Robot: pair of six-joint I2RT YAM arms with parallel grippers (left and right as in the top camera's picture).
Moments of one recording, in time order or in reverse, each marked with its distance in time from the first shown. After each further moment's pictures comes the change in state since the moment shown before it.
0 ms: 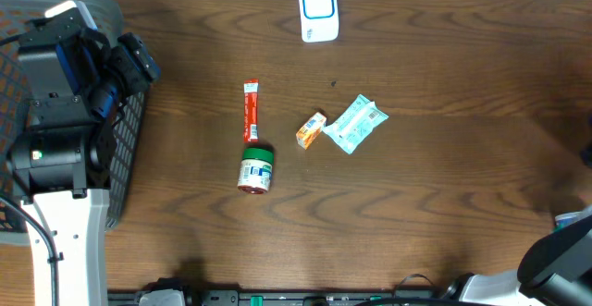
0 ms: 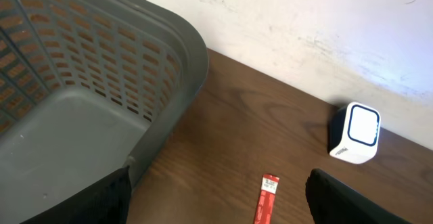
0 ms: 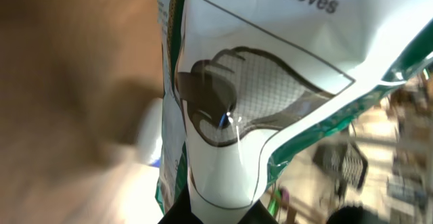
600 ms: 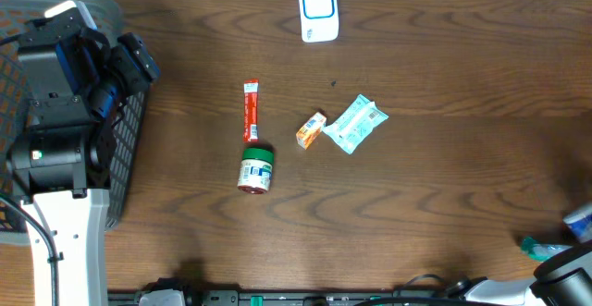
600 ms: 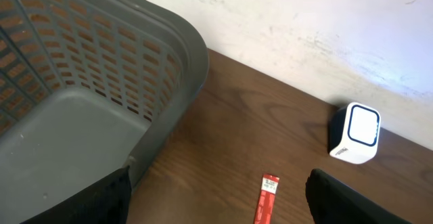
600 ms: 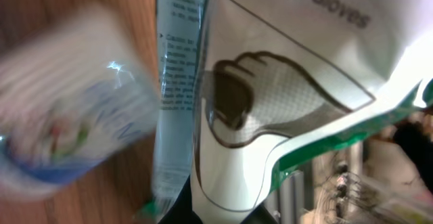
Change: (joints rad) left arm 0.000 0.000 0.000 0.000 0.000 0.000; right arm -0.412 0.001 -0.291 0.179 -0.339 0.209
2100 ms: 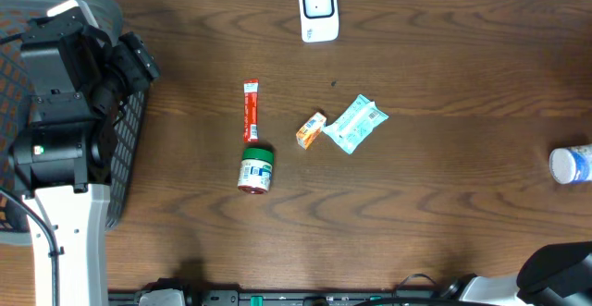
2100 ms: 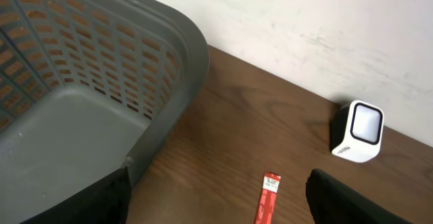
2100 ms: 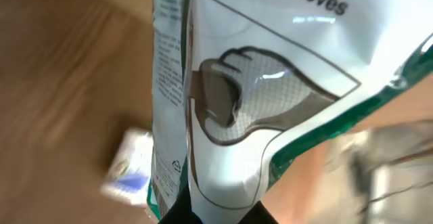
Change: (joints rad) left arm 0.000 0.014 0.000 0.000 0.000 0.000; right arm 0.335 -0.040 0.538 0.082 0.133 -0.492
